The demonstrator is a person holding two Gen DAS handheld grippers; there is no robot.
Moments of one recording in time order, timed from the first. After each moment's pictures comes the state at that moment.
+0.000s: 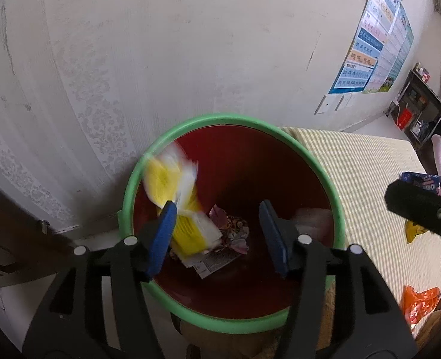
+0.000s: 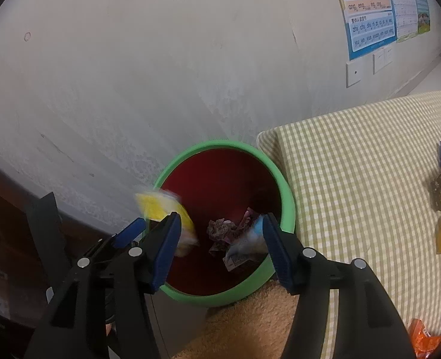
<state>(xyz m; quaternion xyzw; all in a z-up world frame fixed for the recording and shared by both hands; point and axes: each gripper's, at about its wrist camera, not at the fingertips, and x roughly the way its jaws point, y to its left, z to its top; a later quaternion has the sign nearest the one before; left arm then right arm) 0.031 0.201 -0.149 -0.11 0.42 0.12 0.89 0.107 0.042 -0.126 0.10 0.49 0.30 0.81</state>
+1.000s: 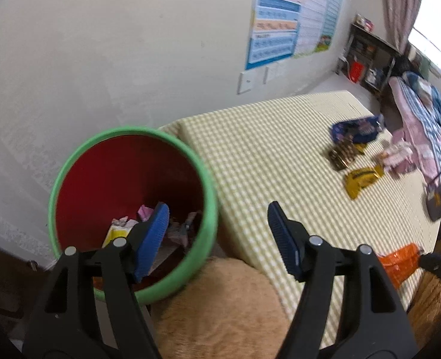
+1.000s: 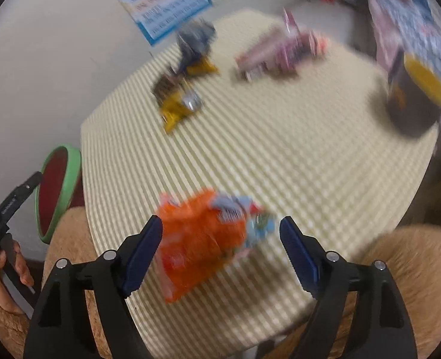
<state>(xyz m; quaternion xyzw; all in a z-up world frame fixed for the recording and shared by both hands) 0.031 0.058 -0.126 -0.01 0.43 0.00 0.90 -0.016 -0.253 -0.176 0.19 0.56 0.03 0.81</state>
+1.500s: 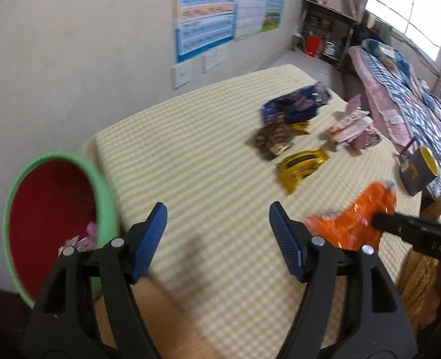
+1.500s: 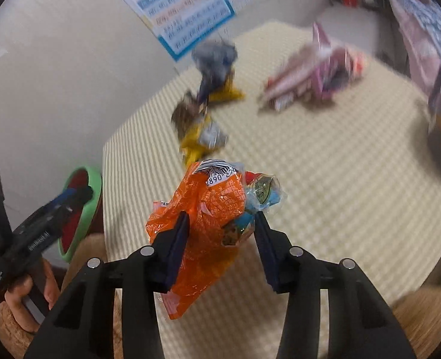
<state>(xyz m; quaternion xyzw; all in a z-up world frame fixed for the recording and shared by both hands) 0.060 -0.045 -0.137 0.03 0.44 -0.11 0.89 0.033 -0.265 -0.167 0.20 0.50 0.10 0.84</state>
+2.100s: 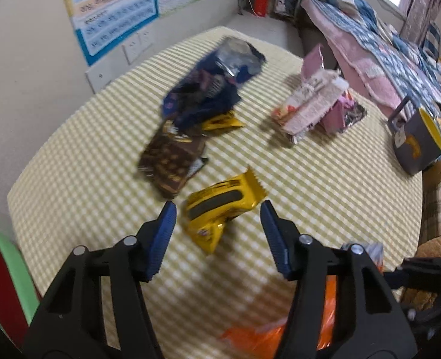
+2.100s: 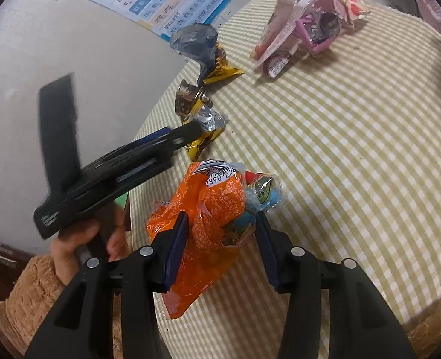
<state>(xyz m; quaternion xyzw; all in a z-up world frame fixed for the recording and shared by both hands) 0.132 -0.167 -0.193 0.11 0.50 -0.21 0.84 0.017 -0.308 -0.203 0.32 0.51 0.18 0.77</state>
